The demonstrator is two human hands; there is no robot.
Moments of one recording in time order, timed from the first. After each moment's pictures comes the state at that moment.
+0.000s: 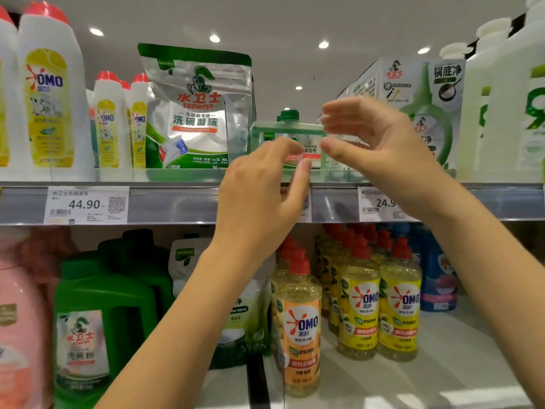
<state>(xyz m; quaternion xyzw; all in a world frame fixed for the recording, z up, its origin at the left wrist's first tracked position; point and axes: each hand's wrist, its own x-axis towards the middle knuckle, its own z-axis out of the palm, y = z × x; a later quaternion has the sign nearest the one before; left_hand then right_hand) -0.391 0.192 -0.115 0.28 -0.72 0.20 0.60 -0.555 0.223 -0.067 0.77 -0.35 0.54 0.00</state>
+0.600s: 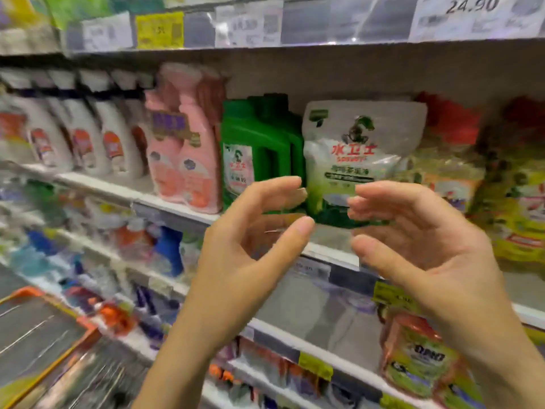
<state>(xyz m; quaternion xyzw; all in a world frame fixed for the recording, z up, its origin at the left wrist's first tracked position) -0.294 0.345 -0.275 0.44 -0.61 -0.22 0.62 -0.472 0.287 -0.281 0.72 -0.18 0.54 -0.39</state>
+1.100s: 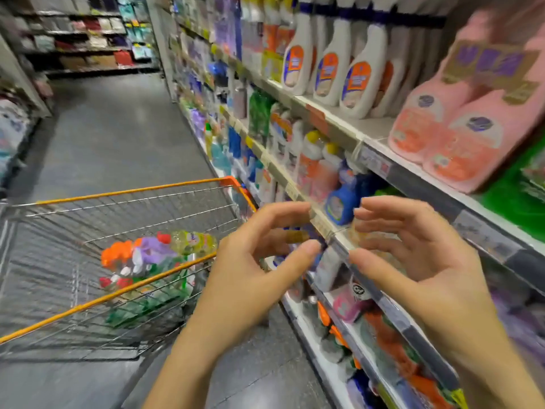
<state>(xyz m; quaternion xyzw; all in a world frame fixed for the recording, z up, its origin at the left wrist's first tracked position) -0.126 0.525 -0.349 0.65 -0.37 -0.12 0.65 -0.237 0.373 -0.340 0.76 -0.05 0.33 -0.56</state>
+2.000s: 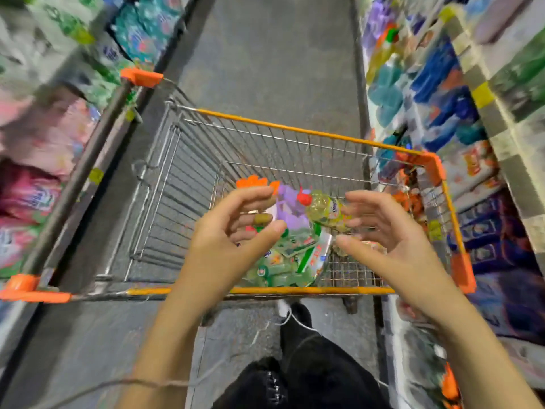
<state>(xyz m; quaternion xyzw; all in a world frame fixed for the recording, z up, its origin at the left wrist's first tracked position) 0.168 0.742 -0.479 0.74 0.01 -0.02 0.67 0.173 0.515 -0.494 0.78 0.06 -0.06 -0.62</state>
